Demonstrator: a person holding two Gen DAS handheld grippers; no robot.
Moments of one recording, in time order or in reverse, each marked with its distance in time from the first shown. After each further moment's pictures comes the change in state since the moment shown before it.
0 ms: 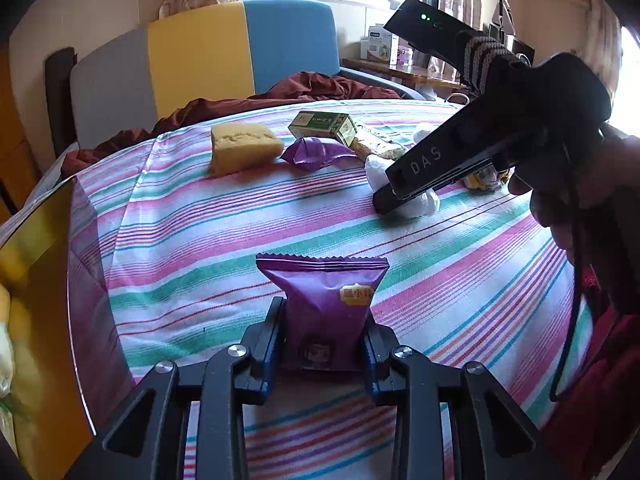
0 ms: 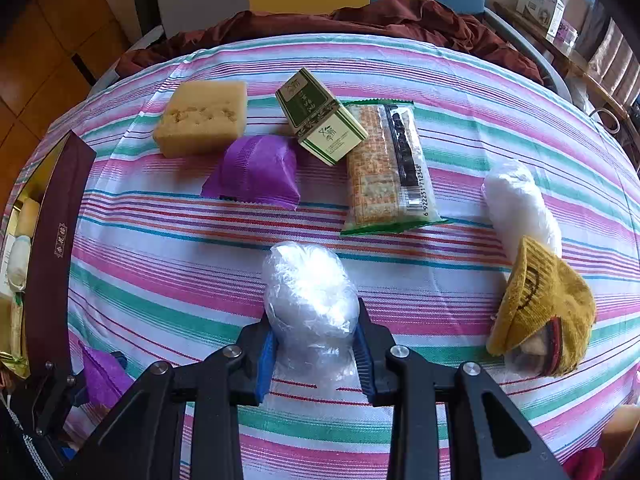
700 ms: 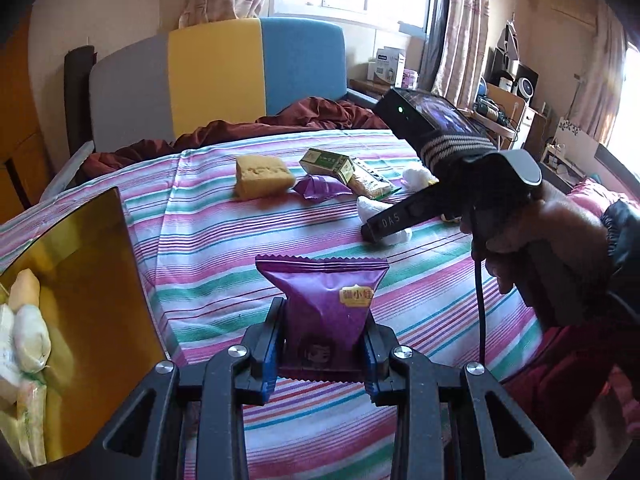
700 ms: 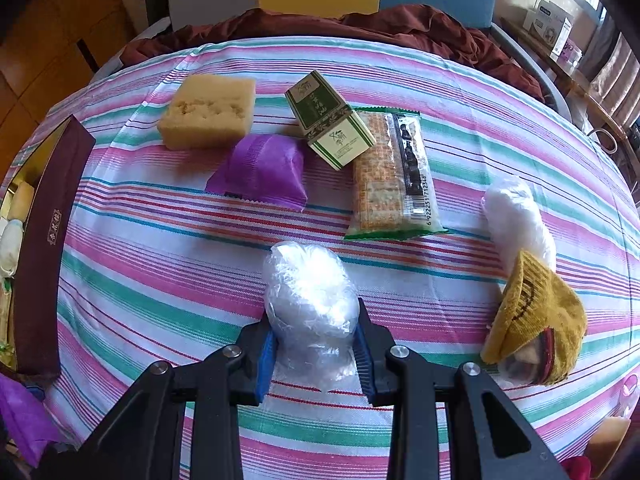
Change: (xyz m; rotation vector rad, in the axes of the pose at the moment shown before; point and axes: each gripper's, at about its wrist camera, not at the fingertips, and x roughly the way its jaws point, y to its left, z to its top) left arm -0.073 0.005 0.006 -0.064 -0.051 -0.011; right arm 0.005 0.005 -0.002 -0.053 -0.010 -0.040
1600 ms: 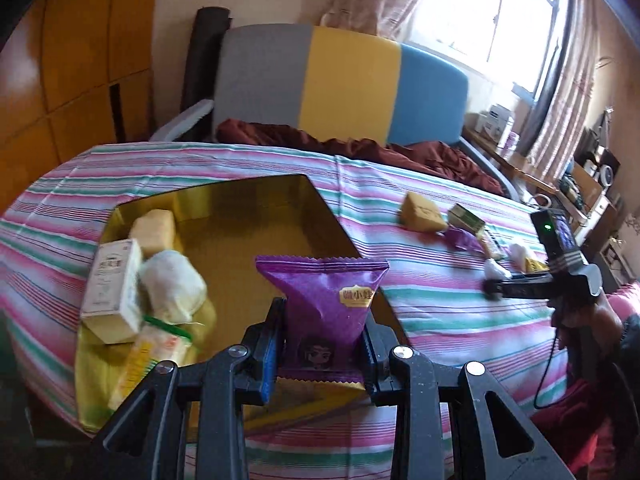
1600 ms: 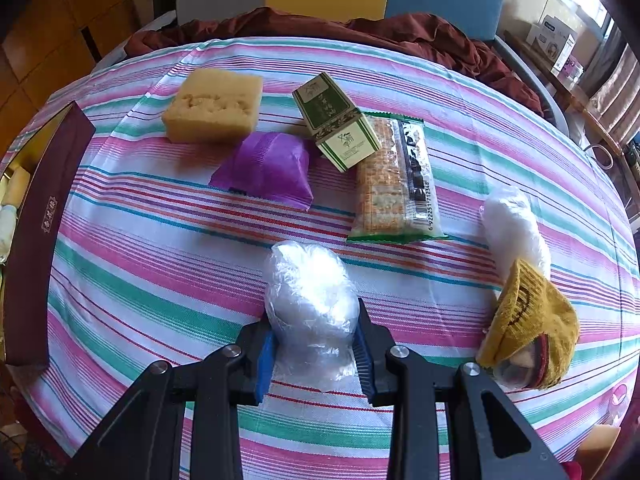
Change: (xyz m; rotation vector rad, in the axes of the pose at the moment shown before) left arm -0.080 0.143 -0.014 -0.321 -0.042 0.238; right arm -0.006 0.012 -0.008 -0.090 -0.012 -0.021
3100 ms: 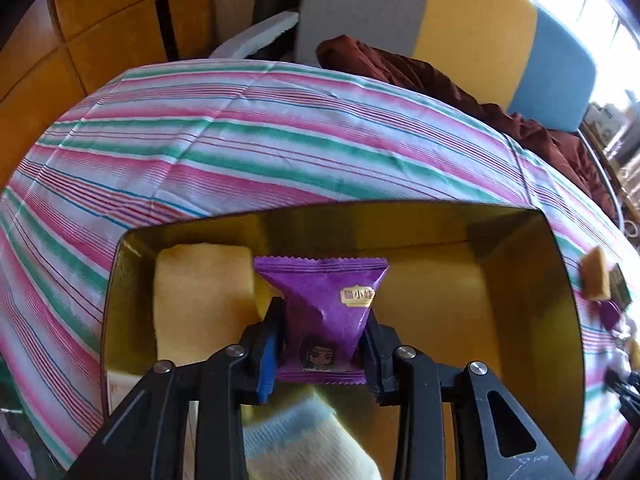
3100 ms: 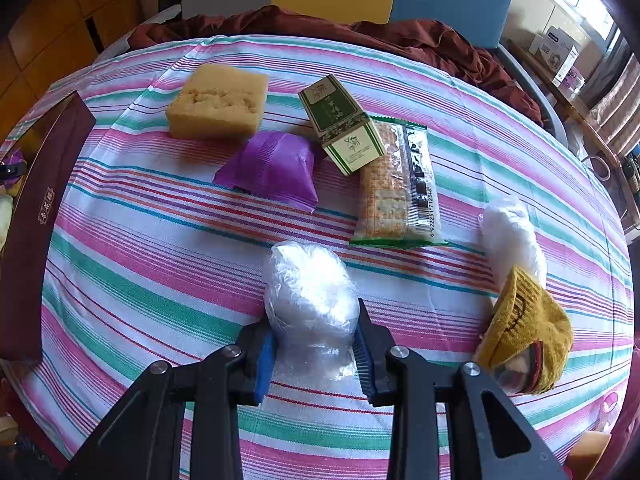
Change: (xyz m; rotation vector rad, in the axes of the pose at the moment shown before) left arm 0.178 0.137 0.087 -0.157 0.302 0.206; right arm -0.003 0.005 0.001 -0.024 -0.002 -0.026
